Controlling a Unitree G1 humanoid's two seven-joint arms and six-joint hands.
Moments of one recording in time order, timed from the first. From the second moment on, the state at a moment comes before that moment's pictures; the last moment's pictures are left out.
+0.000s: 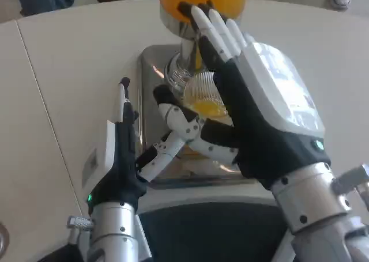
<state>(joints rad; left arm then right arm) -0.22 -0.01 -0.17 -0.20 0.59 0.28 0.24 -0.31 0.00 0.45 -0.78 -1.13 0.43 0.38</state>
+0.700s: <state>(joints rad) -0.30 -0.01 -0.18 -0.05 0.55 0.14 0.32 0.05 0.03 0.37 -1.03 -1.44 0.24 0.74</state>
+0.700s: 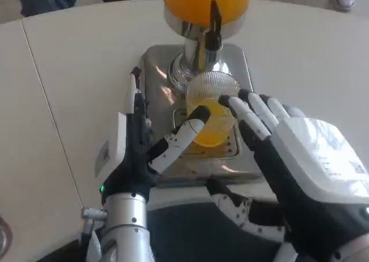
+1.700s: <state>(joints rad) -0.56 0.09 -0.17 0.46 0.47 -0.21 0.38 0.23 0.05 0.32 -1.03 -1.48 0.16 0.83</state>
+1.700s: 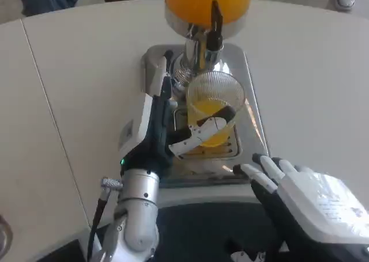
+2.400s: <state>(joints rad) -0.57 0.14 -0.13 0.48 0.39 -0.25 0.34 0.23 0.05 0.32 -1.03 -1.47 0.20 0.85</state>
